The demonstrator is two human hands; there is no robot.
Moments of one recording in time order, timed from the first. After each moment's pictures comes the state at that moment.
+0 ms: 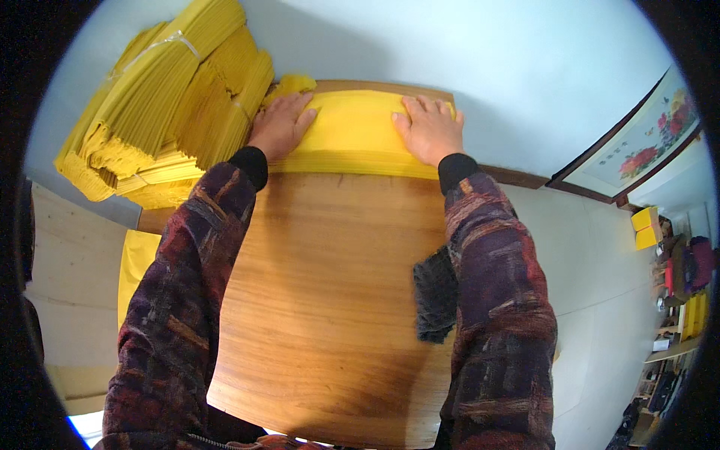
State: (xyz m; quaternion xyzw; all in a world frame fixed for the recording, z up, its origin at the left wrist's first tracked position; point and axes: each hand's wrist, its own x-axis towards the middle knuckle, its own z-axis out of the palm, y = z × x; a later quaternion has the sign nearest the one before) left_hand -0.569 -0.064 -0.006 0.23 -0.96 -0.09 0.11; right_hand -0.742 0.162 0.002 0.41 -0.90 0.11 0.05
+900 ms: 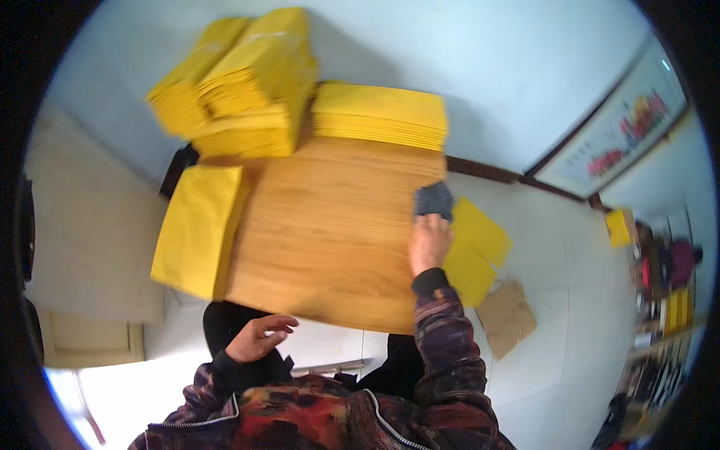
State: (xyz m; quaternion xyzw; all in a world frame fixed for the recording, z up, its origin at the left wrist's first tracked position) left_hand -0.120 0.203 0.038 0.22 -0.74 -0.64 -0.04; right_hand -0.490 0.349 -0.028 0.36 -0.90 0.12 0.22
